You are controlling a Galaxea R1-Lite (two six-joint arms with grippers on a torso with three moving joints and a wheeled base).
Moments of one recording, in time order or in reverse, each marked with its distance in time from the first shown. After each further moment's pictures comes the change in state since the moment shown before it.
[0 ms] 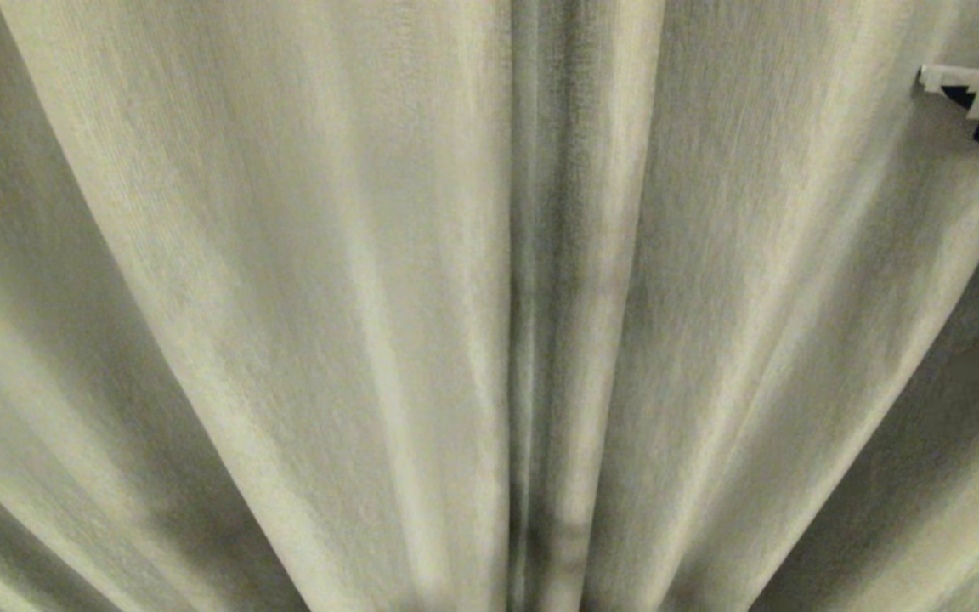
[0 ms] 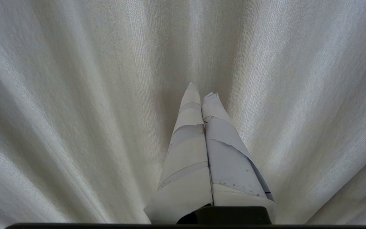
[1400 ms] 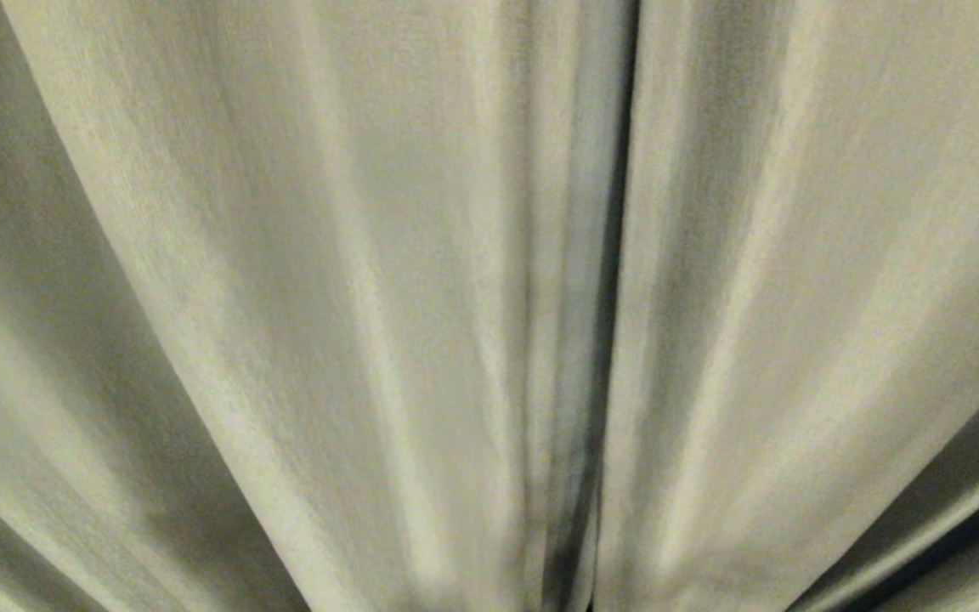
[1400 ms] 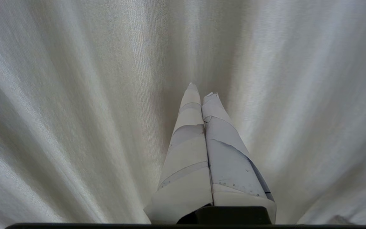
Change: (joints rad) left arm 0.000 0.000 0.000 0.000 0.000 -0.001; right arm -0.758 0.352 -0.460 0.045 0.029 0.204
